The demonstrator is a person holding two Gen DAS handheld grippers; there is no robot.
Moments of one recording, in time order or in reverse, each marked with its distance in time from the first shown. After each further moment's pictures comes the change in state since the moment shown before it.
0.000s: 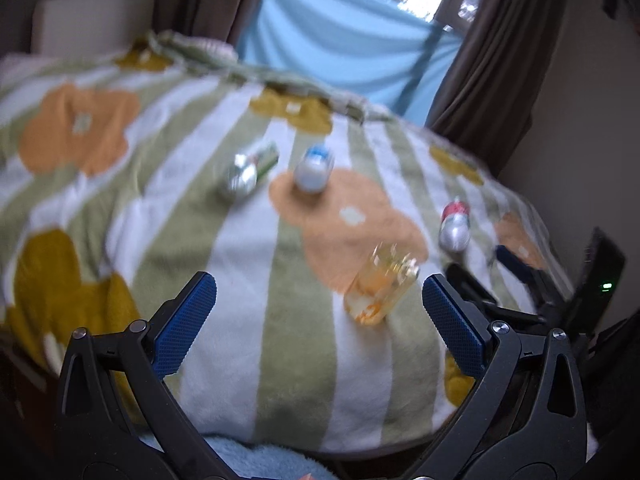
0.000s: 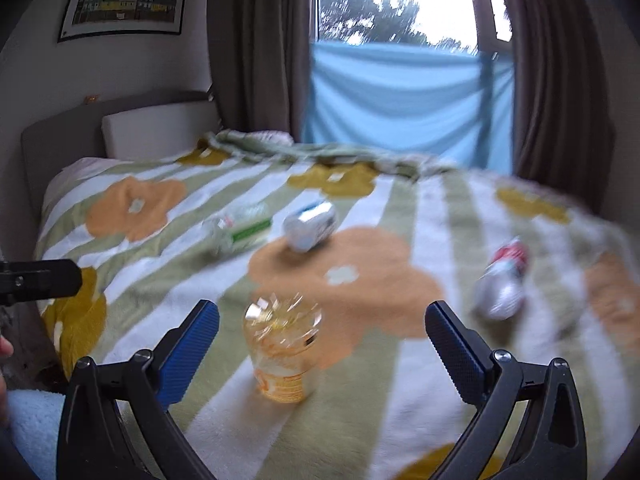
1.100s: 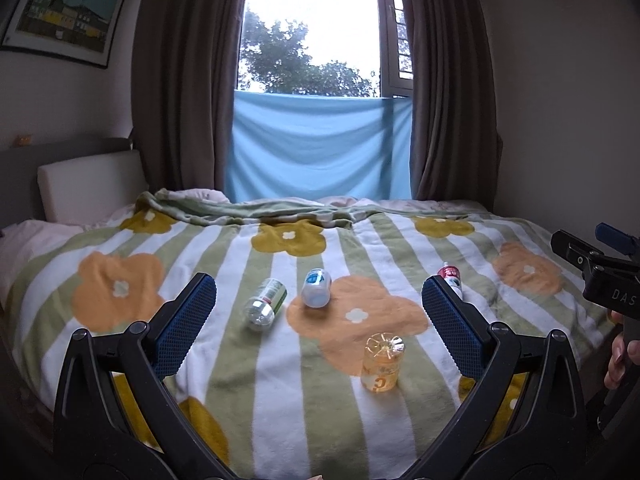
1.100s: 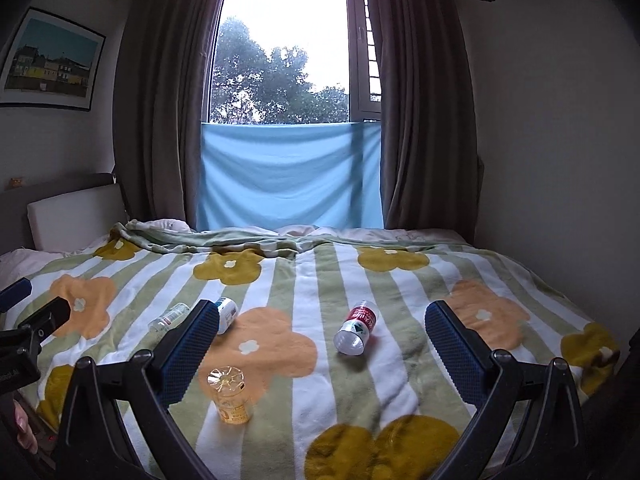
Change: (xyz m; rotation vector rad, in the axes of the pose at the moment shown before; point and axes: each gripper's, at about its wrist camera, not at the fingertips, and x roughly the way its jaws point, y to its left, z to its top) left arm -0.106 -0.059 0.028 0.315 -0.346 0.065; right arm -0.168 0.001 0.063 0.164 -0.185 -0.398
